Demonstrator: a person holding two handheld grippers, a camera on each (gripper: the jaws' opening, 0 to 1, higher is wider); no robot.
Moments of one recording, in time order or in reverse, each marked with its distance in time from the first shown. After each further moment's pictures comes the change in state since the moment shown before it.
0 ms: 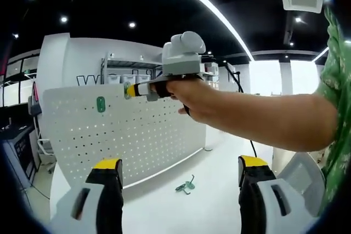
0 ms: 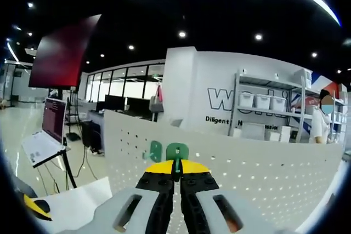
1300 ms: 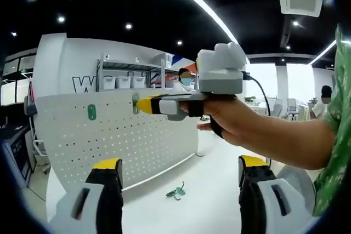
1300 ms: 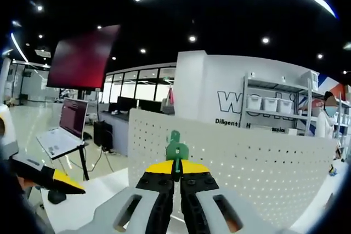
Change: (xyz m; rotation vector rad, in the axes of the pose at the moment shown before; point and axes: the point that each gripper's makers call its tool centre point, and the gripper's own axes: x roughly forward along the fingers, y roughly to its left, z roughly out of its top) left arm 0.001 -0.025 0.022 -0.012 -0.015 -0.037; right arm -0.081 0.019 0.000 -0.008 -0.028 0.082
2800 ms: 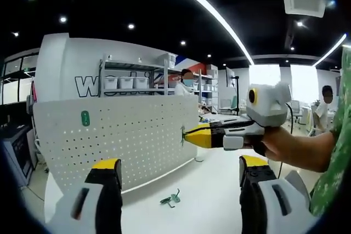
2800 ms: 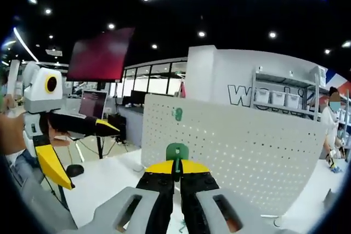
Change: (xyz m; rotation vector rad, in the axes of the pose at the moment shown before) left arm 0.019 -0.021 0.022 -0.012 -0.001 0.029; right arm -0.110 -0.013 -0.042 -0.003 0.047 0.114
